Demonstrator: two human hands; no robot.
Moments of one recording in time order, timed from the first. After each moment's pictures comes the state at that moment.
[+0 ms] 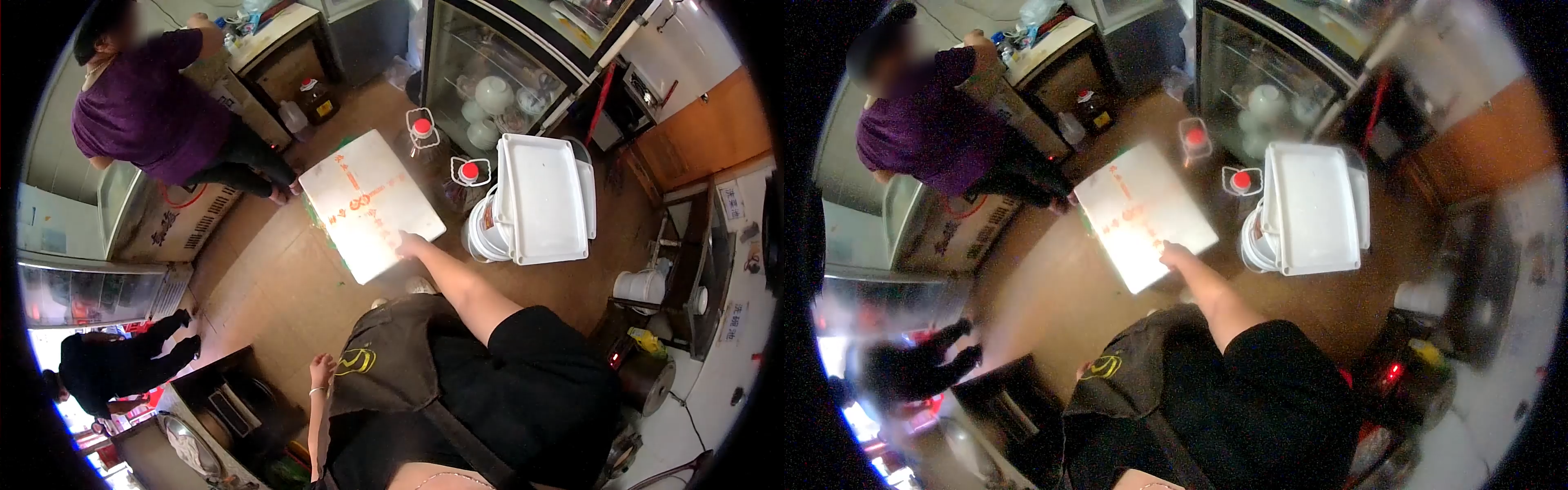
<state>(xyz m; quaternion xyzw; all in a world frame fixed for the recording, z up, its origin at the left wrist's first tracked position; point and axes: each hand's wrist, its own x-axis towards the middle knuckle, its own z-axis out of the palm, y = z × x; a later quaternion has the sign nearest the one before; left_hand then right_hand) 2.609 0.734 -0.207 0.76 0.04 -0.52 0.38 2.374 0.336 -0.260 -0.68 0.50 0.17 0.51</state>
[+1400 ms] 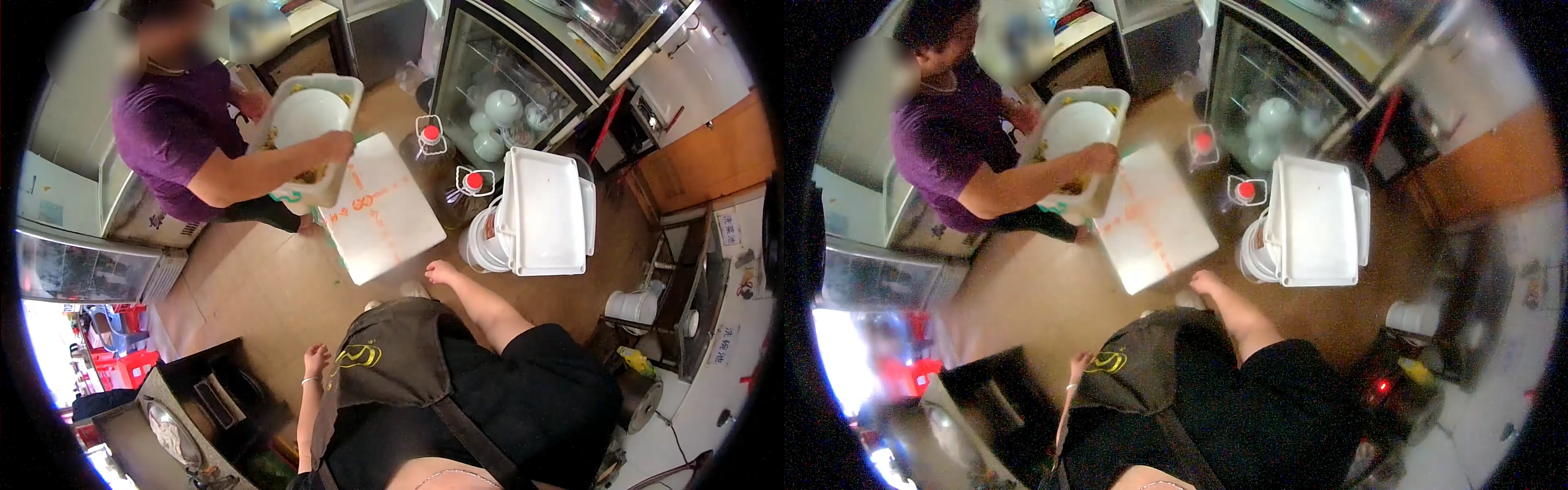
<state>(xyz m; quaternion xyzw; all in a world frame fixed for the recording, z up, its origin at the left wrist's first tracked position) 2.614 0.716 -0.206 0.79 -0.09 -0.51 0.33 2.282 0.402 -0.311 -0.64 0.54 0.08 0.54</state>
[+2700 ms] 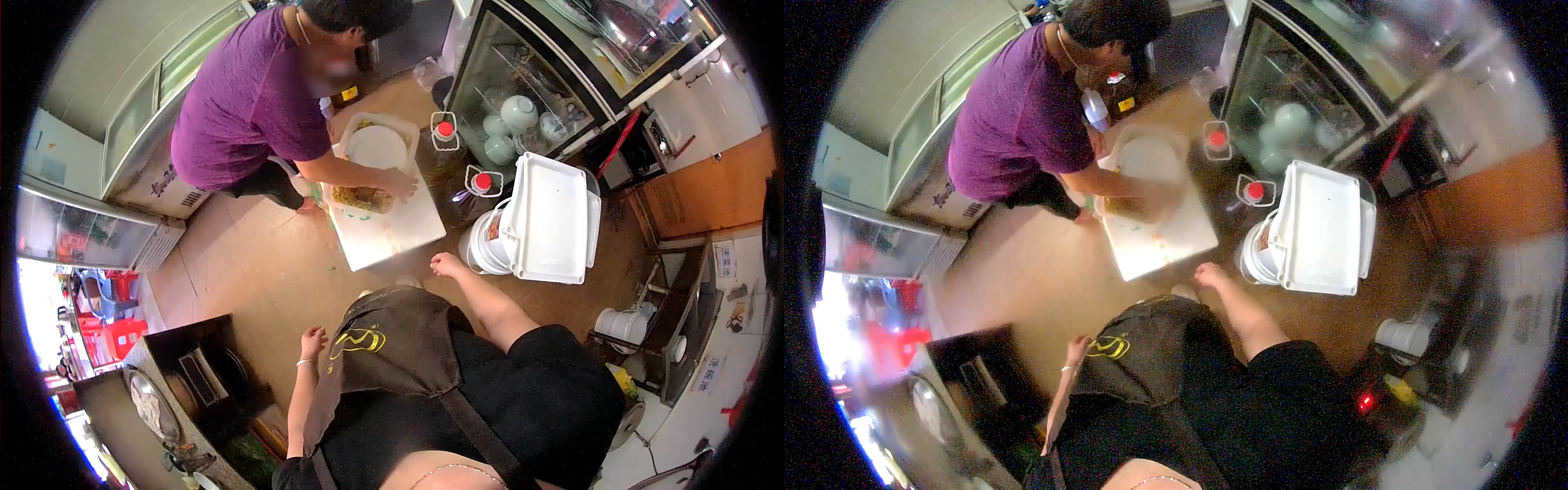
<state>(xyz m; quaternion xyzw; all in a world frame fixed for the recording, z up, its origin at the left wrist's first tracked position) 2.605 0.715 -0.212 0.80 -0.09 -0.51 0.30 2.281 0.394 -0.285 -0.61 0.55 0.09 0.56</state>
